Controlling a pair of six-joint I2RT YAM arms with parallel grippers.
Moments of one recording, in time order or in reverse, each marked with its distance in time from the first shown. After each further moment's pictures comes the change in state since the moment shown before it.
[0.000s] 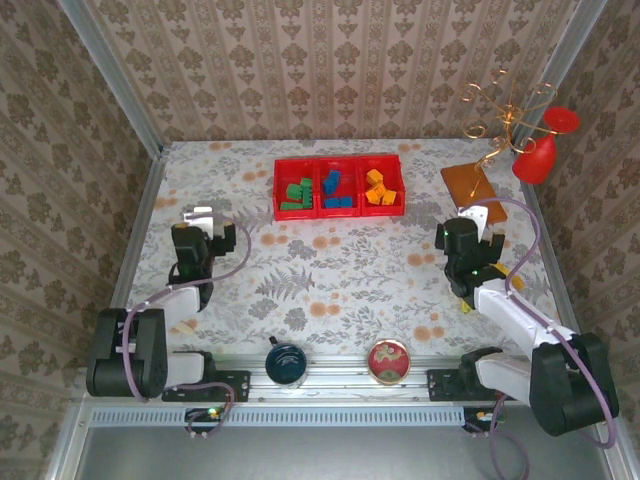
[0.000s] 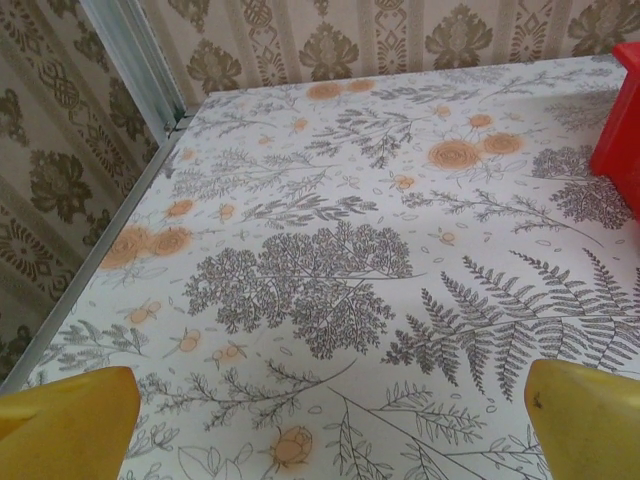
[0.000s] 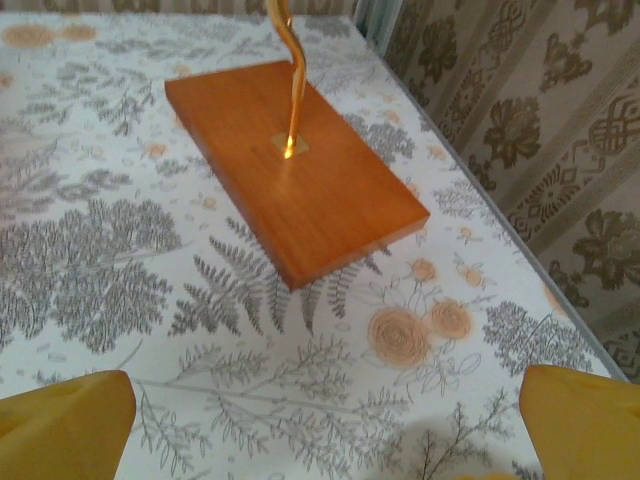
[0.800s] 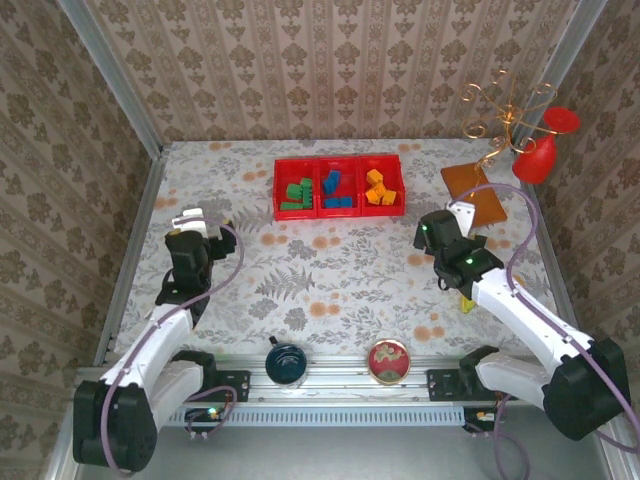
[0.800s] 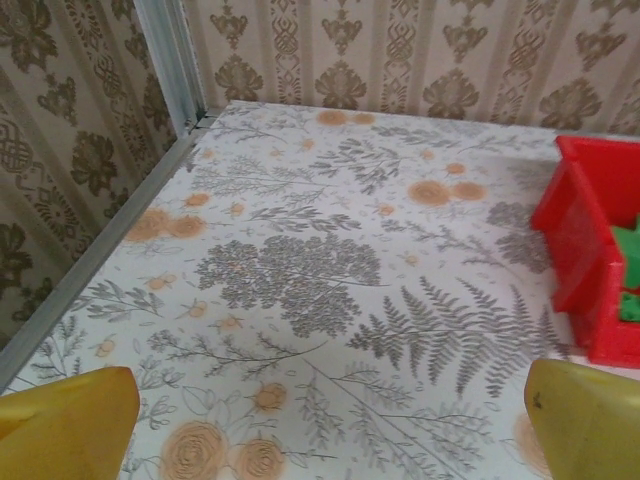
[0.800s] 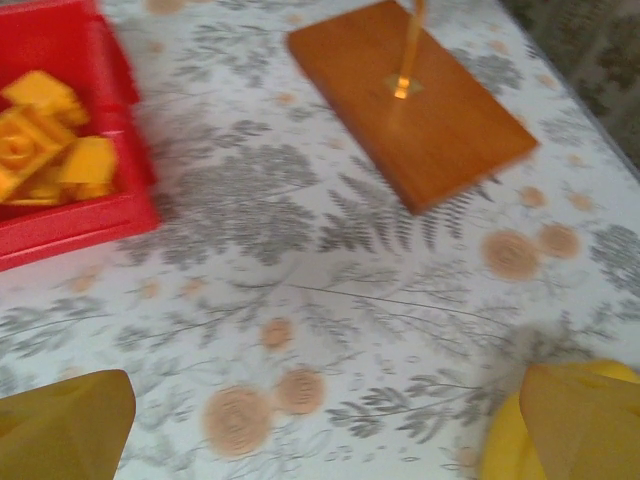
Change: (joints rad) left arm -0.111 -0.362 0.039 -0.414 -0.142 -0.187; right arm 0.200 -0.026 0.226 -0.492 -0.029 0.349
